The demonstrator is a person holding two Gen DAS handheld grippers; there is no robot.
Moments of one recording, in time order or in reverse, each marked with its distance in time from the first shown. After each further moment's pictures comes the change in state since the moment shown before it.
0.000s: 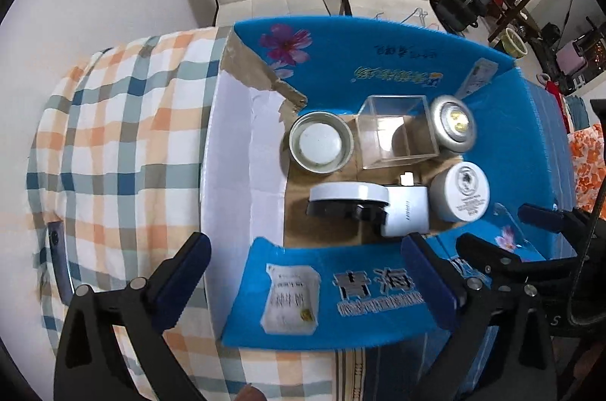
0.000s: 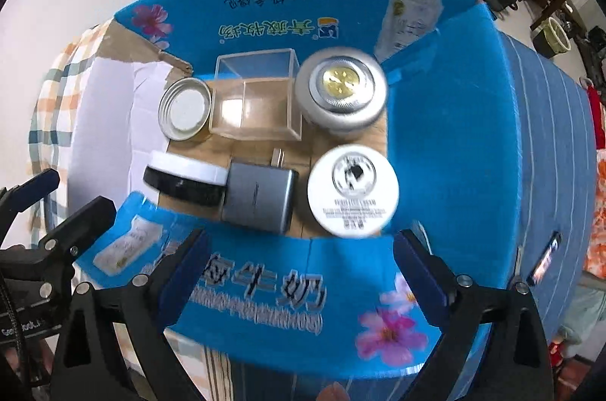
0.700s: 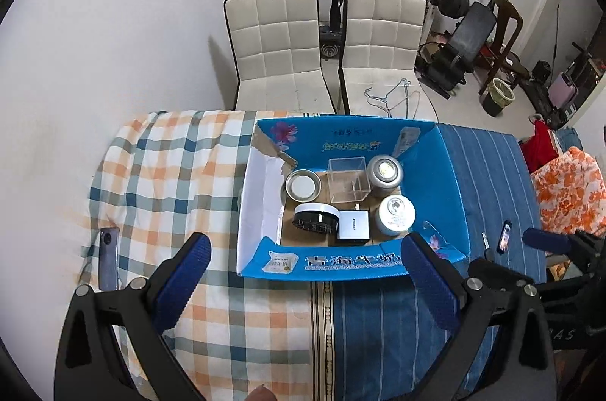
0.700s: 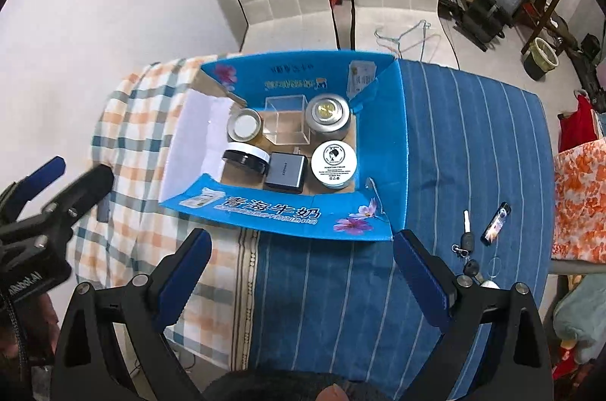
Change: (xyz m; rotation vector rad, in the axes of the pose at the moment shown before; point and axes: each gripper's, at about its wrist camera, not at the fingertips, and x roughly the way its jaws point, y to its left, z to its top) left arm -0.166 -0.044 -0.050 -0.007 -0.265 0.058; right arm -0.206 -0.032 -0.106 -0.009 -0.197 0.075
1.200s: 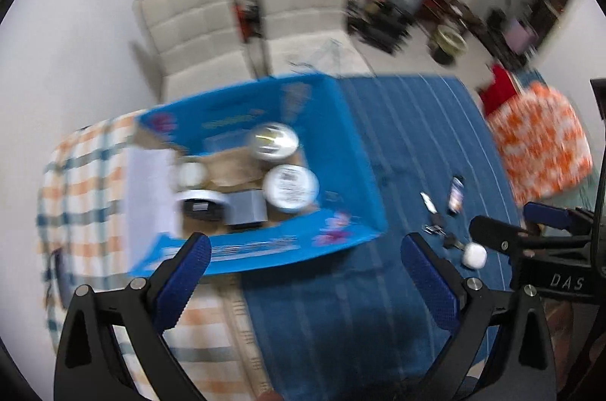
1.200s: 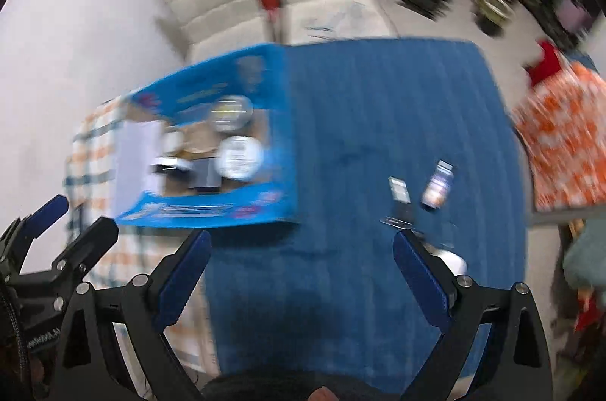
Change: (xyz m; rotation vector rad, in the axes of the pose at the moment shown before) left arm 0.053 -0.163 -0.005 0.205 0.105 -0.136; right arm -0.004 -0.151 -0.048 0.246 0.001 -0.087
